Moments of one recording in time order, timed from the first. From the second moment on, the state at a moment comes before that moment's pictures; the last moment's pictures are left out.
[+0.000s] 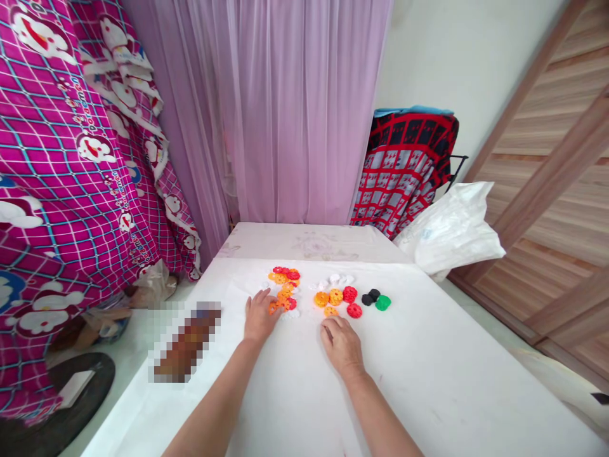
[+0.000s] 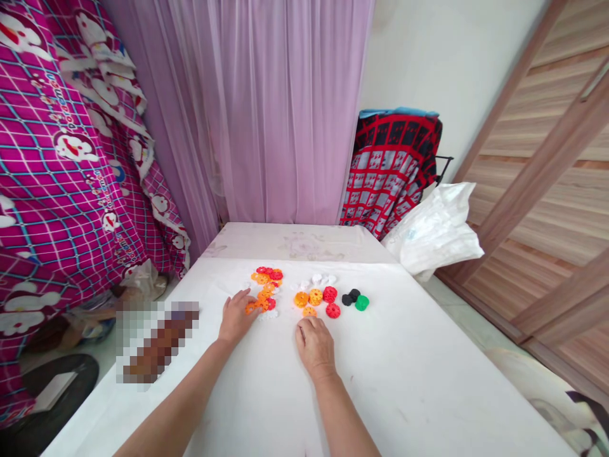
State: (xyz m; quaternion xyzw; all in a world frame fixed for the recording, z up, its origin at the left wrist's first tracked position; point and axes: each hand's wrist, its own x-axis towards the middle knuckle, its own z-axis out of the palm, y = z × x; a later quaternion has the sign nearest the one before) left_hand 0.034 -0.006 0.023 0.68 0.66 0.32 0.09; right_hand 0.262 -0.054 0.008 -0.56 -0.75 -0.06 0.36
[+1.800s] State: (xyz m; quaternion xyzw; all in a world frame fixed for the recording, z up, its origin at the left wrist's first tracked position) left_hand 0.014 -0.017 0.028 0.43 0.66 0.59 0.20; right_hand 0.274 -0.035 0.013 -0.71 -0.59 0.00 0.39
